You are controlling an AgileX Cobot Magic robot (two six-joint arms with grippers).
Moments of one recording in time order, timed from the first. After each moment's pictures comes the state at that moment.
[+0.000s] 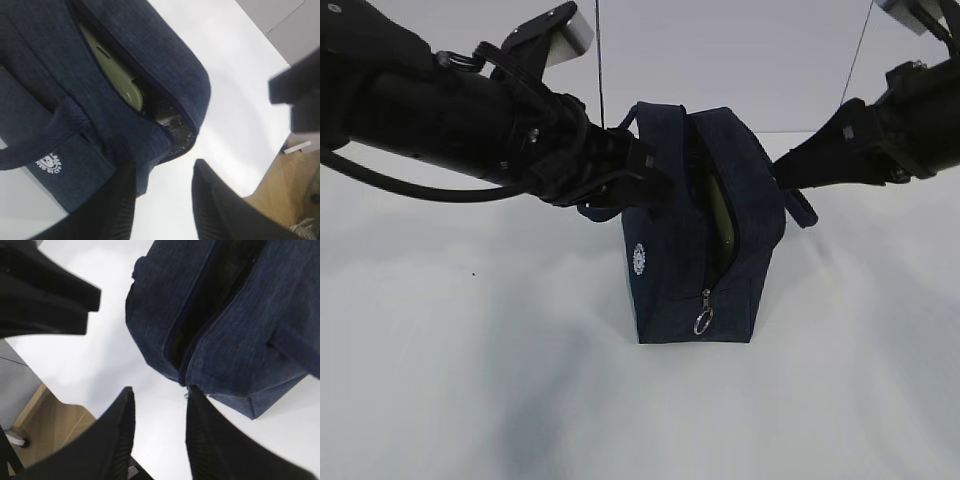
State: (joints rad) left arm -0.60 1.65 -1.11 -1.09 0.43 0.74; right arm 0.11 1.43 -1.03 0.97 0.90 -0.94
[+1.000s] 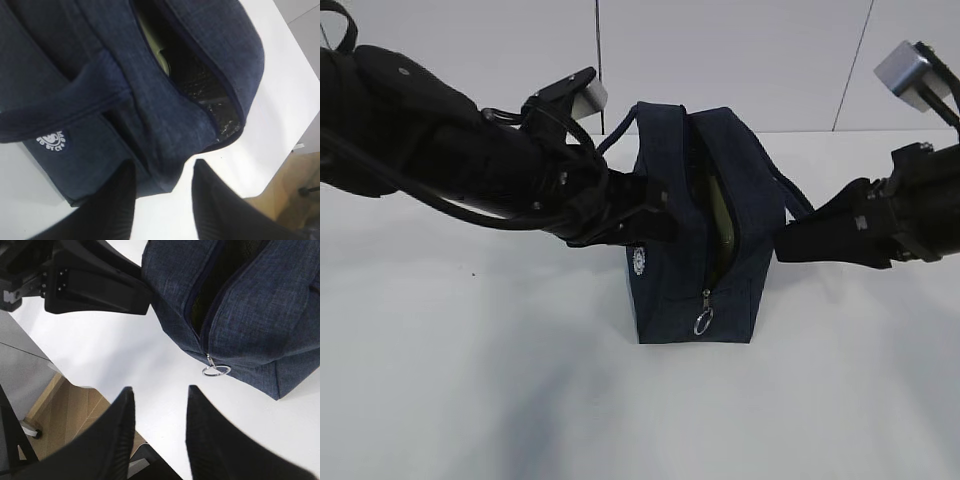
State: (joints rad) left arm -0.60 1.77 -1.11 -1.19 0.41 0.74; right arm 0.11 1.36 -0.82 1.11 0.89 -1.11
